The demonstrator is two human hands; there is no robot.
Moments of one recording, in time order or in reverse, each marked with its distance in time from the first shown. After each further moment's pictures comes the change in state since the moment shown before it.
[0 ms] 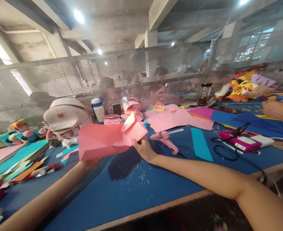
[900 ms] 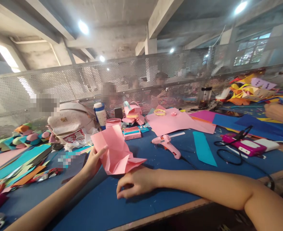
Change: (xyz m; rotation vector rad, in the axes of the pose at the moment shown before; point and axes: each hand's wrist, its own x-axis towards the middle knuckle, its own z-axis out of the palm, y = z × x) left_hand -0.016 0.008 0.013 -0.346 0.175 0.006; right_hand -0.044 -0.025 0.007 -0.366 -1.059 -0.236
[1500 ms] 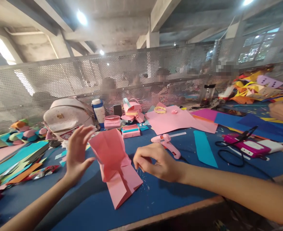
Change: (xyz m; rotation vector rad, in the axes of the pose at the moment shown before) left_hand -0.012 0.043 -0.010 0.487 -0.091 0.897; right_hand -0.048 -0.047 -0.059 -0.157 0.559 -0.048
